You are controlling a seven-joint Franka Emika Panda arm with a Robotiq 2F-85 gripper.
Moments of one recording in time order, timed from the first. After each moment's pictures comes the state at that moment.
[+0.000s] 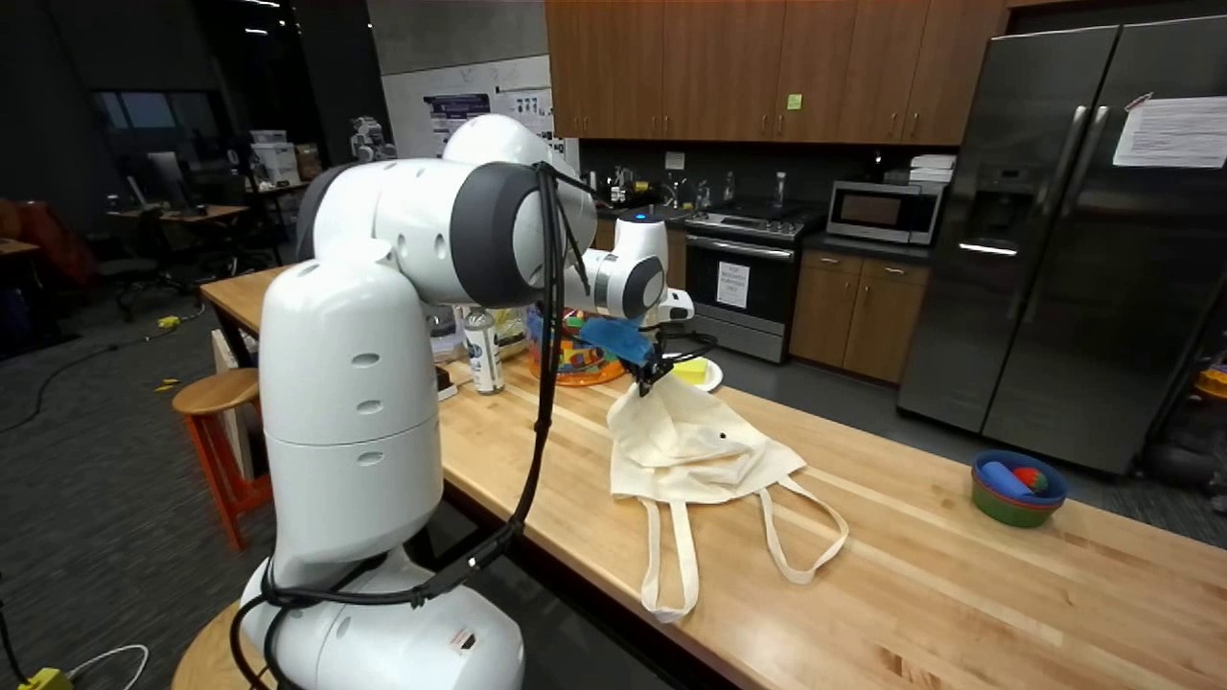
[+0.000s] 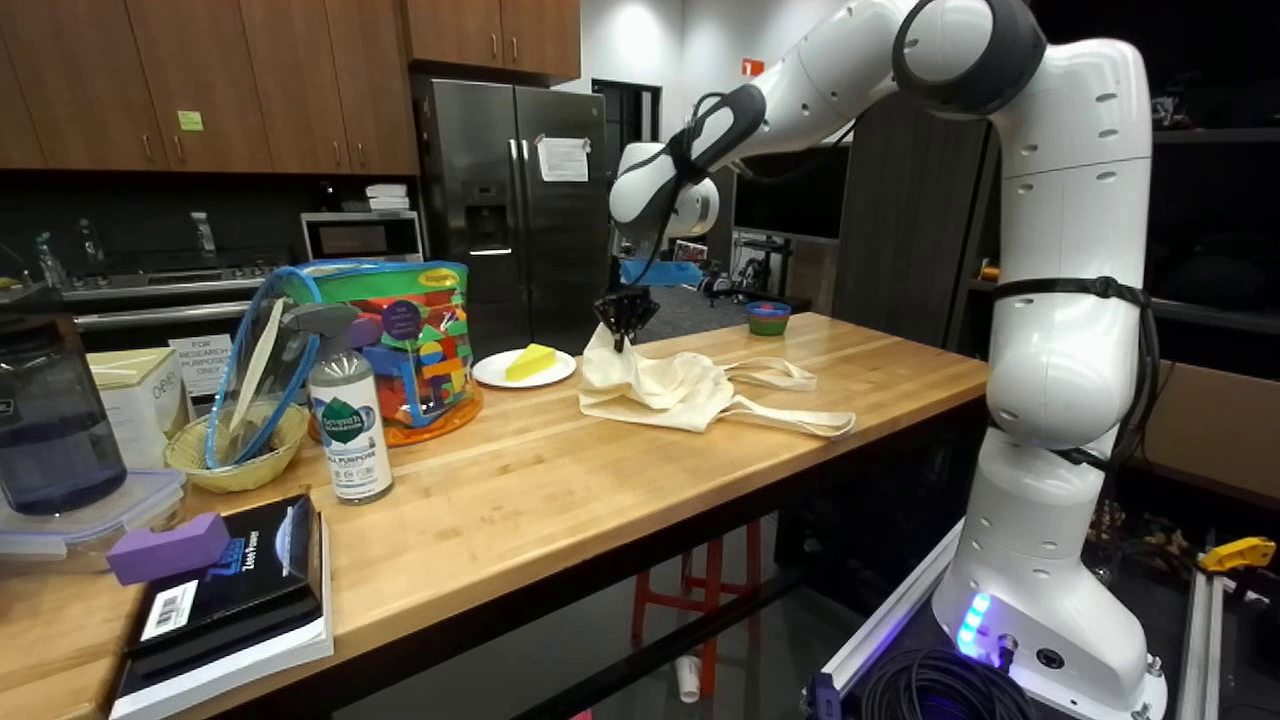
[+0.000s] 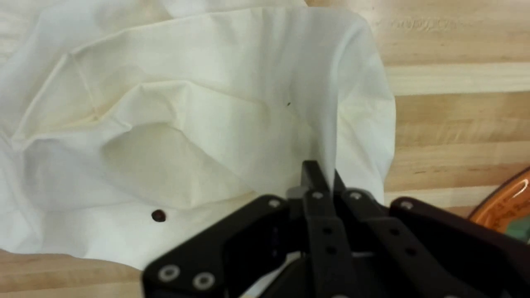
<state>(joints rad) 0.08 0.17 0.03 -2.00 0.06 2.34 0.27</state>
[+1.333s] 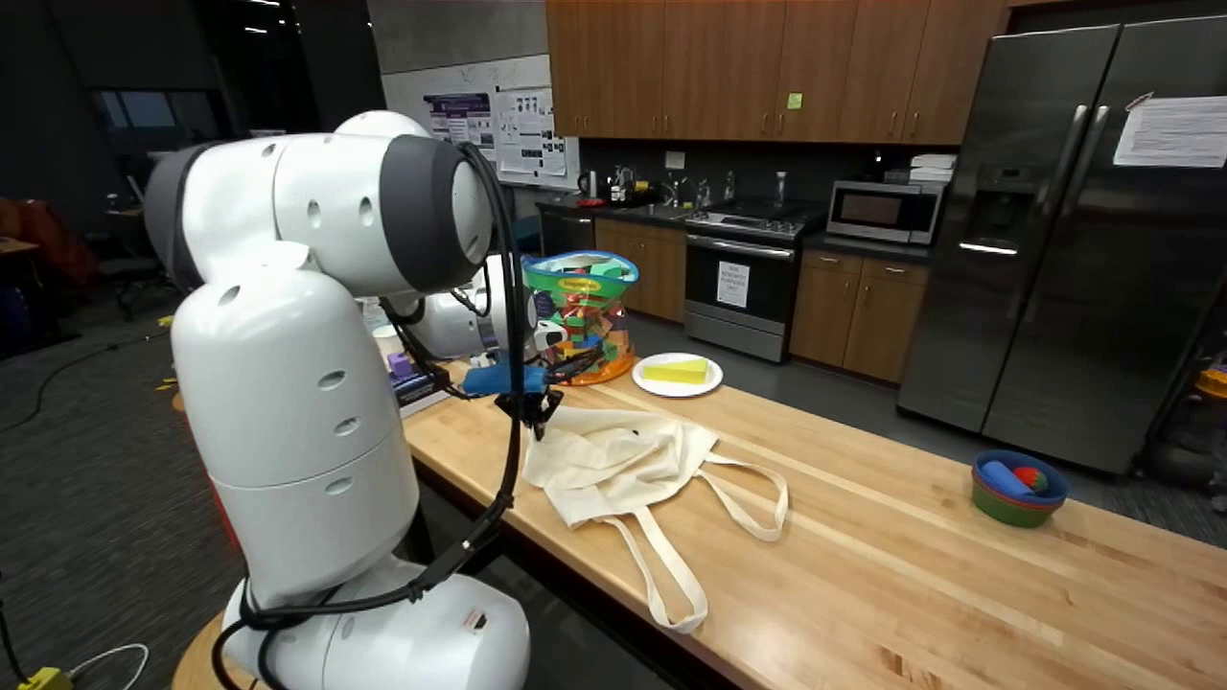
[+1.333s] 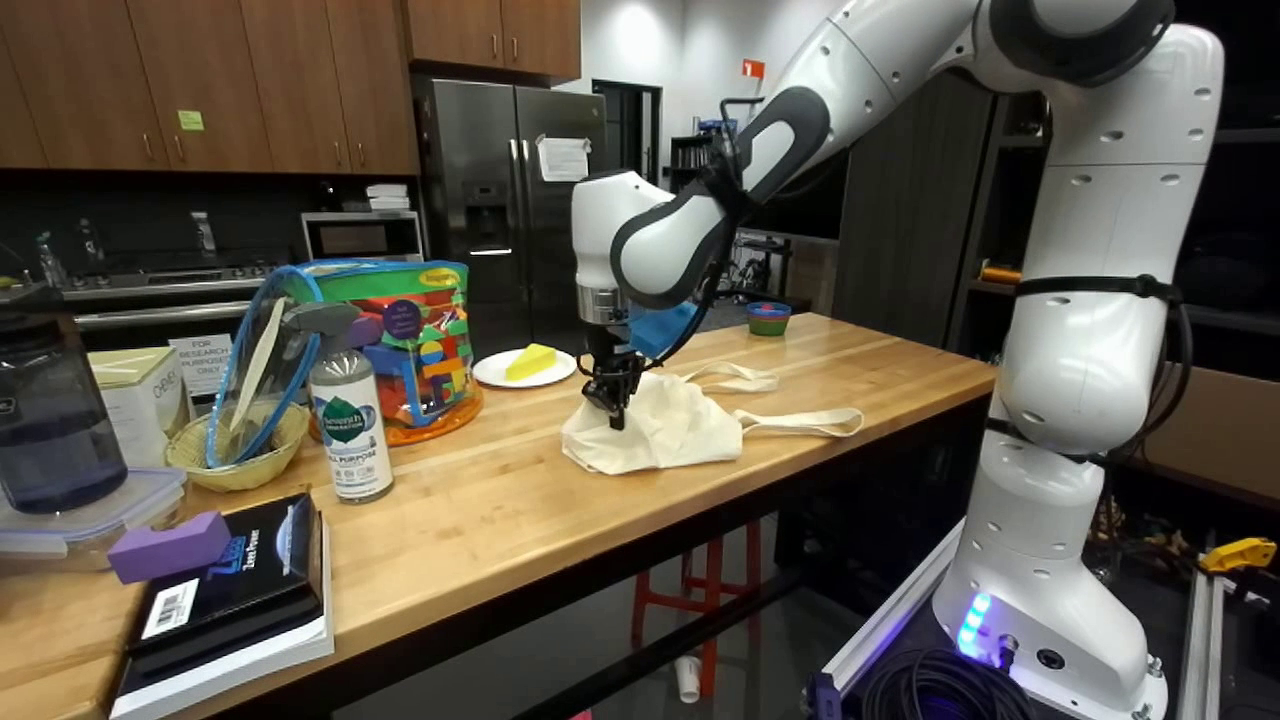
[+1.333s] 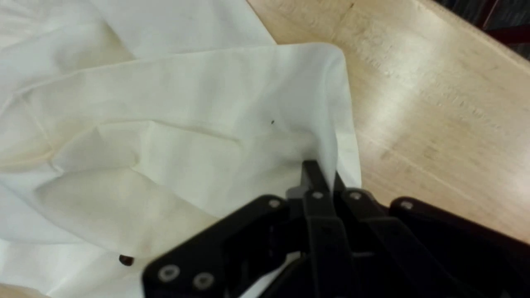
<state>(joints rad) 0.24 0.00 0.23 -2.32 -0.16 2.35 0.26</state>
